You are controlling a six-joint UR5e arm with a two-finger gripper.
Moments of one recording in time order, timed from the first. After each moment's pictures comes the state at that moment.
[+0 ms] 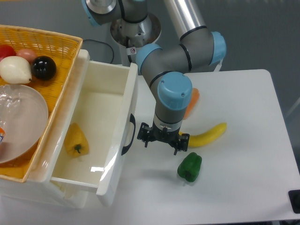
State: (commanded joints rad) arm 2.45 -1.98 -1.52 -1.17 1.43 0.65
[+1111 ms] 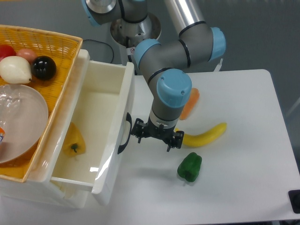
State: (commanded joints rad) arm 2.43 -1.95 -1.52 -1.23 1.39 0.65
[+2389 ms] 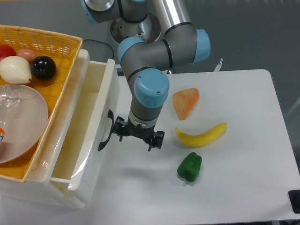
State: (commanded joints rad) arm 2.35 -1.92 -1.53 -1.27 1.37 0.61
